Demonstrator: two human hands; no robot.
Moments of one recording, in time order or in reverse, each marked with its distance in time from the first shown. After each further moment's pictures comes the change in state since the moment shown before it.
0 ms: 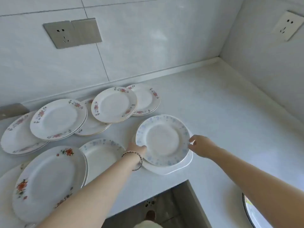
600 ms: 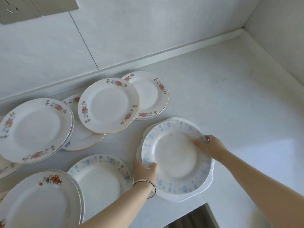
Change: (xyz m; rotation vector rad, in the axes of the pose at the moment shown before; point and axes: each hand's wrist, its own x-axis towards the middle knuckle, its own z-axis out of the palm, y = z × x) left_hand 0.058 0.000 0.021 -0.128 0.019 -0.176; right_hand 0.106 -0.013 0.012 0.399 -0.016 0.332
